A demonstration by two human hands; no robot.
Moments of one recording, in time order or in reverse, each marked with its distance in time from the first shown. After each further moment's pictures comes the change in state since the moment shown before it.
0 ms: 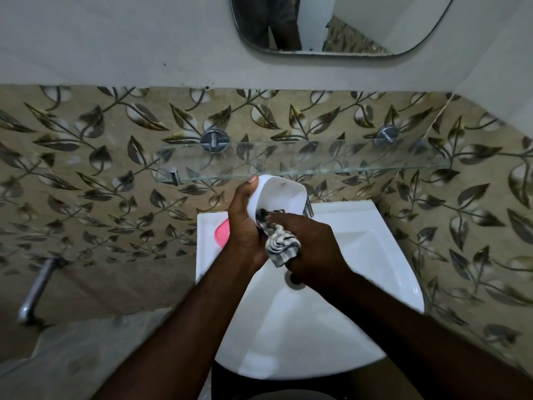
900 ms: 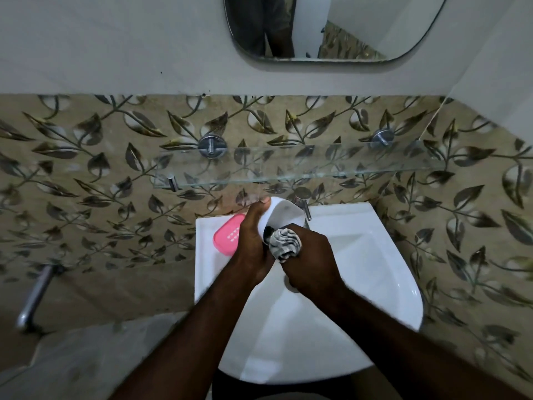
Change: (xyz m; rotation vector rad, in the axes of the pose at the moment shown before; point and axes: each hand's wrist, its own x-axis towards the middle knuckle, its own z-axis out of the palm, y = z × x) left_hand -0.003 -0.014 -0.008 0.180 -0.013 -0.169; right_hand -0.009 0.007 0.014 0.047 0.041 0.352
